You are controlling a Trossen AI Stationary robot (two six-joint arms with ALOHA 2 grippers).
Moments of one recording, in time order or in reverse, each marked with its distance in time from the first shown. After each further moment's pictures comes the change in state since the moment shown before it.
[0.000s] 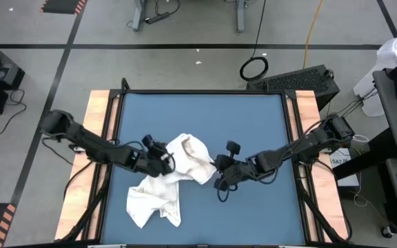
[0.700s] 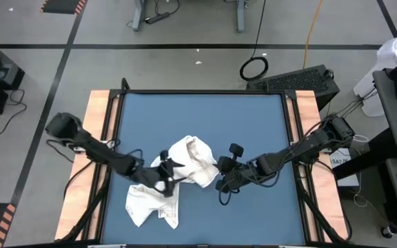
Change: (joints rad) left arm -0.129 0.156 0.020 0.544 0.221 0.350; right arm 0.025 0.001 0.000 -0.050 0.039 0.071
